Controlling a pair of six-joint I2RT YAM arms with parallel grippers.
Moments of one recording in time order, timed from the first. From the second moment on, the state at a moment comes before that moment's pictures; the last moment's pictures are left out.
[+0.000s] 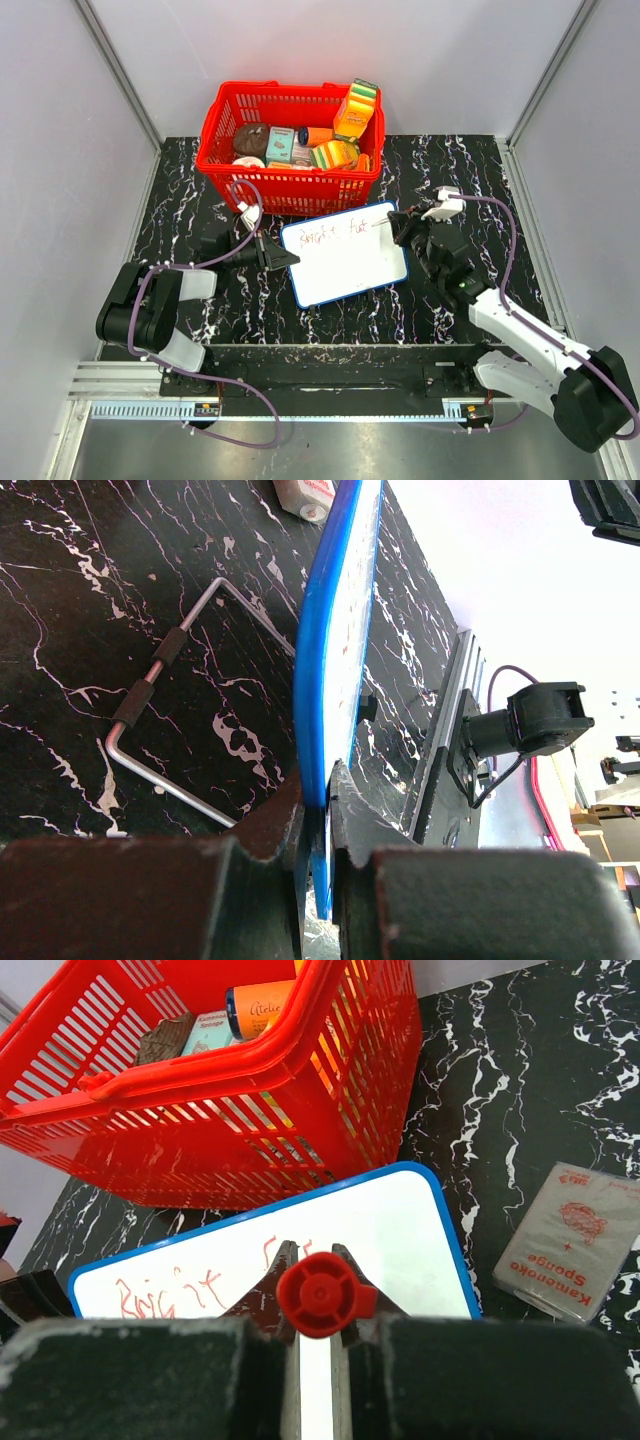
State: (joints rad) left arm -0.19 1.53 0.44 0.75 0.98 -0.60; right arm 0.57 0.99 0.57 0.32 0.30 0.49
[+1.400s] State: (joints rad) left arm -0.19 1.53 0.44 0.75 0.98 -0.60; right arm 0.50 1.18 0.65 0.39 0.24 0.50
